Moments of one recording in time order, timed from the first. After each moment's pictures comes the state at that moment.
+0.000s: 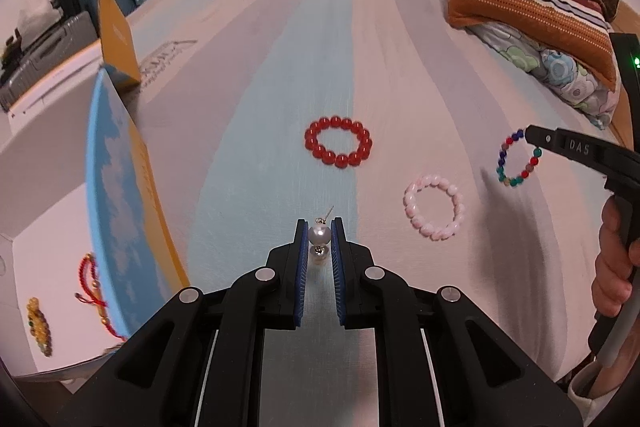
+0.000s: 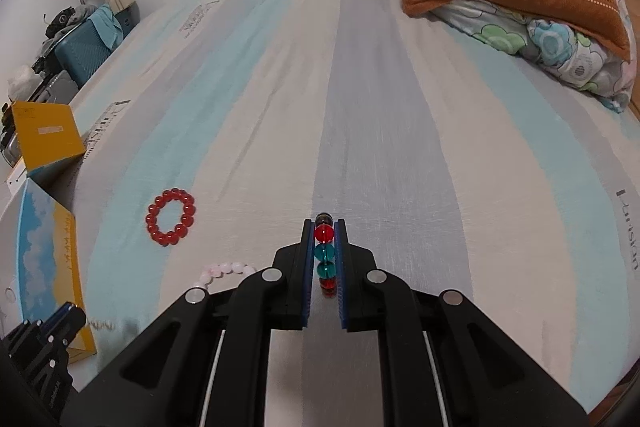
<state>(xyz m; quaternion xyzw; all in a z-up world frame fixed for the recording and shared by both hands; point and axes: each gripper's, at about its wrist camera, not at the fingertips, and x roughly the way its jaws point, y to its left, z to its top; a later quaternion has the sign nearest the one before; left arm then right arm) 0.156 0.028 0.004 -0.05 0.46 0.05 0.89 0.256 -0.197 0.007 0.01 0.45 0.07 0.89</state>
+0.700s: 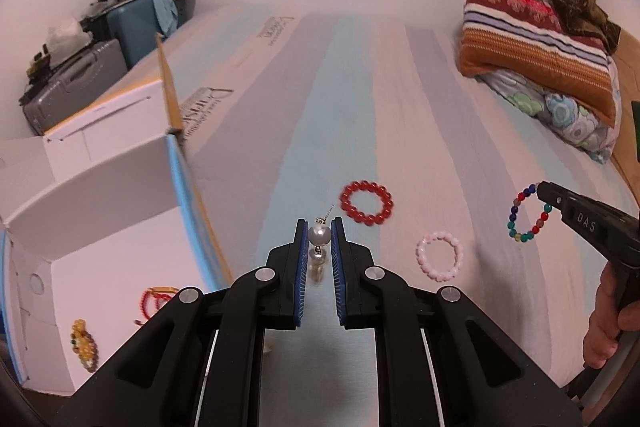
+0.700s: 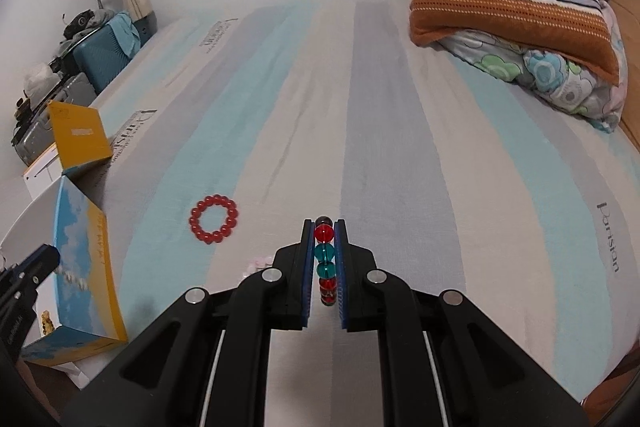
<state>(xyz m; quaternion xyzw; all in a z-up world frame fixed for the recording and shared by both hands) 0.138 0.061 0.075 -0.05 0.40 0.08 0.91 0.216 -0.173 0.058 0.00 0.42 0.08 0.90</state>
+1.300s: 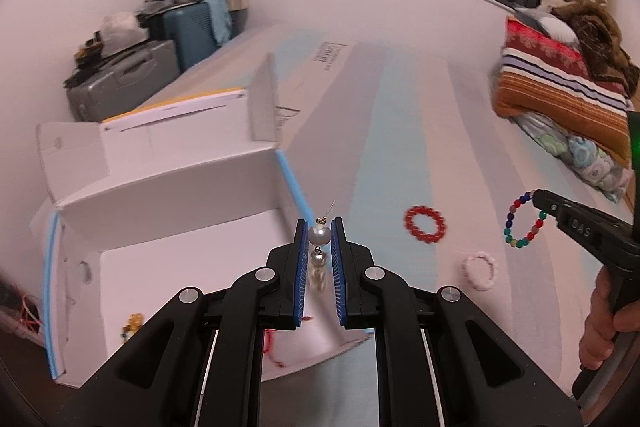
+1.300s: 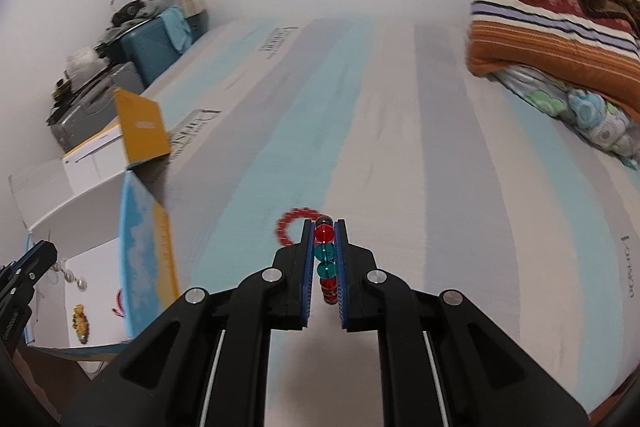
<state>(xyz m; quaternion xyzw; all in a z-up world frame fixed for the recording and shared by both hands) 0.077 0.137 0.107 -0.08 0.36 0.14 0.92 0.191 -0.081 0.088 -0.02 0.40 0.15 0.90</state>
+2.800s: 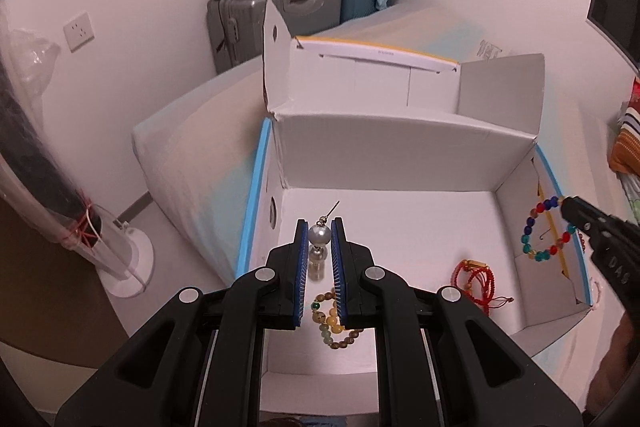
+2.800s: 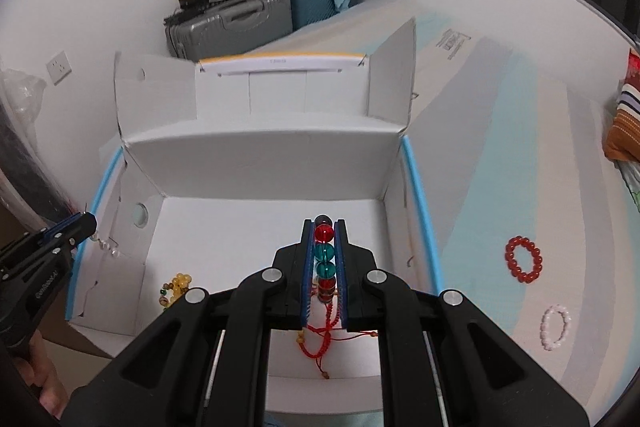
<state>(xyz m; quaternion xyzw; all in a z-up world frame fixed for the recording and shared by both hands) -0.038 0.338 0.067 -0.17 0.40 0.32 0.84 0.094 0.183 0.057 -0.14 0.39 0.32 0.85</state>
